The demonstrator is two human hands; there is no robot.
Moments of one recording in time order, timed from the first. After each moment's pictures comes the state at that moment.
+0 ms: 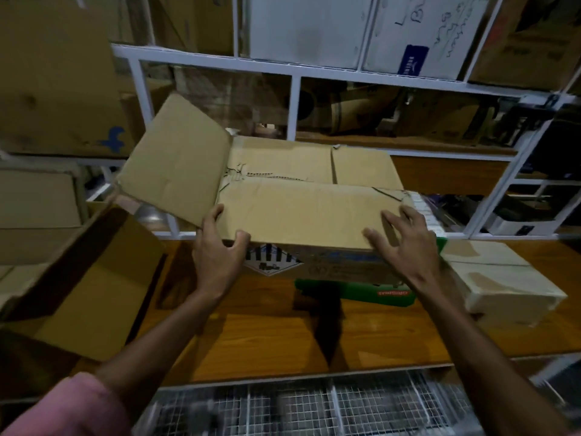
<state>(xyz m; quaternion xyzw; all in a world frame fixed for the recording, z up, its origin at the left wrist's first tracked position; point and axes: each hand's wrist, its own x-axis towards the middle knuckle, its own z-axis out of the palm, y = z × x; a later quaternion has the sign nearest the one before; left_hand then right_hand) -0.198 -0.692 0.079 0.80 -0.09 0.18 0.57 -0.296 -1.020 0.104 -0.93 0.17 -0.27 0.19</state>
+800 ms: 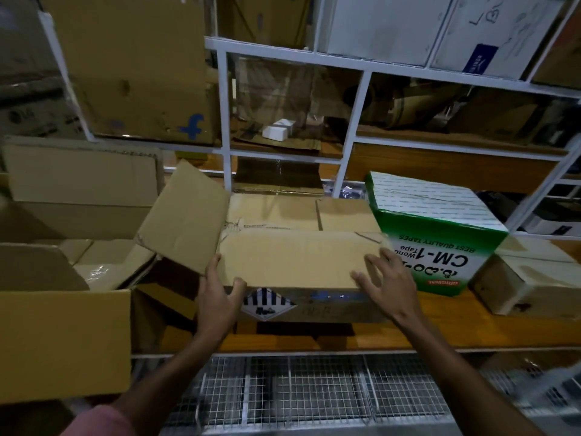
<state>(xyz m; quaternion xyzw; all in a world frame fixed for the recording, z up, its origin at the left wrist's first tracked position) -0.215 -0.490 -0.027 0.84 -0.03 0.09 0.54 -0.290 -0.825 0.008 -0.95 0.15 -0.18 0.18</state>
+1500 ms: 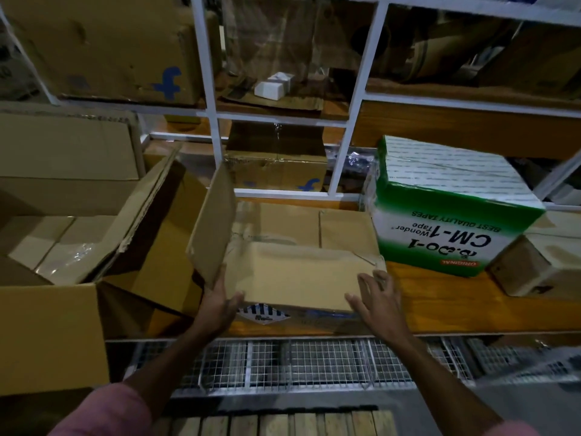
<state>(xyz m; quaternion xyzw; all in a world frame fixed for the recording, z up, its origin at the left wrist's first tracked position) -0.173 -0.500 -0.121 0.88 -0.08 -0.13 0.45 -0.286 -0.855 -0.108 -0.96 0.18 -0.04 0.23</state>
